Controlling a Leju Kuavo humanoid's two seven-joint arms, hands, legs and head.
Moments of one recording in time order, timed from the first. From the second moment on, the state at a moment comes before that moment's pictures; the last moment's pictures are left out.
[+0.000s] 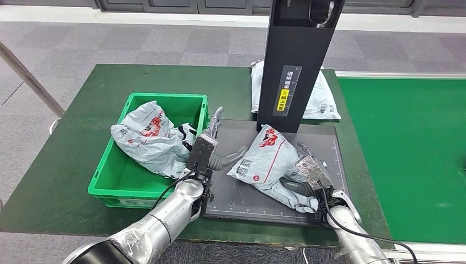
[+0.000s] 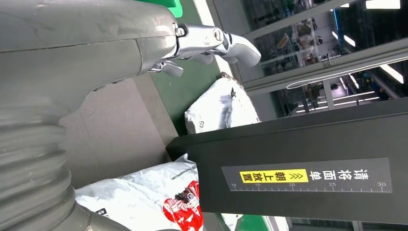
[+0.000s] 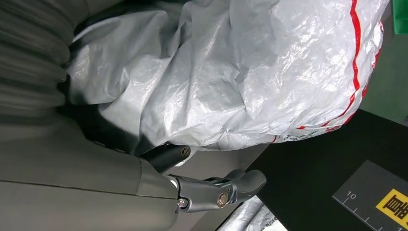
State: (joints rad) left arm -0.66 -0.33 -0.55 -0.52 0.11 0.37 -0.70; right arm -0.31 -0.12 0.38 -0.96 0.16 -0.13 -0.37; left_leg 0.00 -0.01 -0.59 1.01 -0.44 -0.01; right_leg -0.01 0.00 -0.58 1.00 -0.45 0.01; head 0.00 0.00
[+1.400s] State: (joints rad) left arm -0.69 -0.37 -0.97 -0.38 -0.69 0.39 -0.05; right arm -0.17 -0.08 -0.08 -1.22 -0.56 0.13 -0.56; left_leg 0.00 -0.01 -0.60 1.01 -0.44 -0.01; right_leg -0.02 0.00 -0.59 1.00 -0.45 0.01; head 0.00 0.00
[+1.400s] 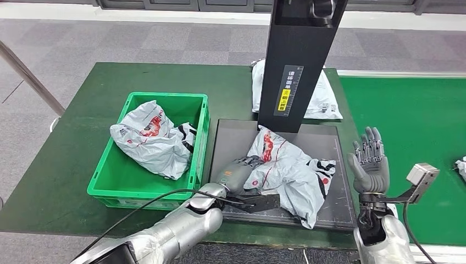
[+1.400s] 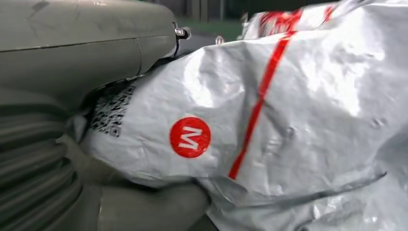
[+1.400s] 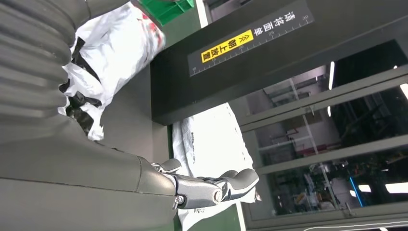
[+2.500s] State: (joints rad) left arm -0.69 -0.28 -0.57 -0.65 -0.16 0.68 -0.69; right arm -0.13 -0.05 -0.13 -1.19 -0.58 0.14 -0.54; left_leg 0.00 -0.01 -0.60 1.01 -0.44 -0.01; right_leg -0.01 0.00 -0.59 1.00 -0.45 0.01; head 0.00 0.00
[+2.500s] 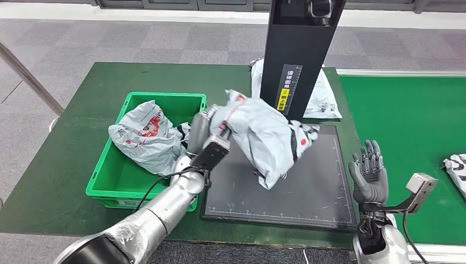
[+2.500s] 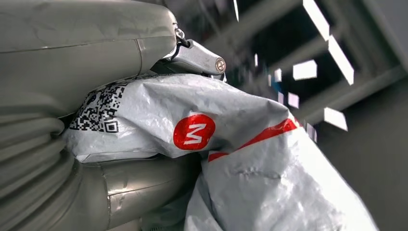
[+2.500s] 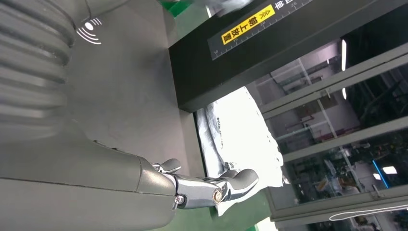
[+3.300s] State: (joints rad) left arm -0.73 -0.07 0.49 -0.75 -1.14 0.70 -0.63; right arm -0.16 -0.05 -0.15 -1.17 -0.63 0.16 -0.53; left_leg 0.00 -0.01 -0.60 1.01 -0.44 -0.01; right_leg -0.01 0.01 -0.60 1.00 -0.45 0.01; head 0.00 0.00
